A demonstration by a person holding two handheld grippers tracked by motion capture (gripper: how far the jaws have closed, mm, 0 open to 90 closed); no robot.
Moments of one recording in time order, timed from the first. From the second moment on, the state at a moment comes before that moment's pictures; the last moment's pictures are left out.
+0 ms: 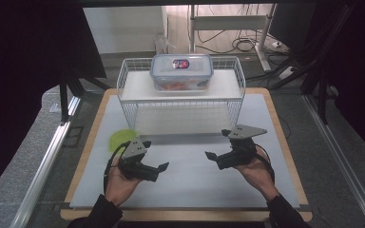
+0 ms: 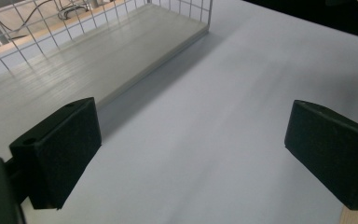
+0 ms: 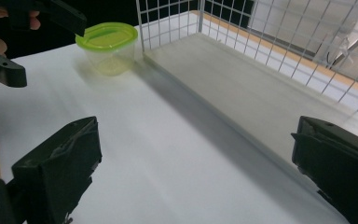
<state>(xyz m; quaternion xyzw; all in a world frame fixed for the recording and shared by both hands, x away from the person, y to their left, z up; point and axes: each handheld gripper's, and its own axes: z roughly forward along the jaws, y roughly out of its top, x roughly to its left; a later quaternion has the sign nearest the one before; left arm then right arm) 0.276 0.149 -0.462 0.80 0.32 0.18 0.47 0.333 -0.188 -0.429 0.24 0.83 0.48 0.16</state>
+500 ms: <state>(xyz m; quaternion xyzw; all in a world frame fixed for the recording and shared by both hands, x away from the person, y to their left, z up) 0.248 0.160 -0.498 0.81 0.33 0.21 0.43 0.312 -0.202 -0.464 0.26 0.84 0.46 0.15</state>
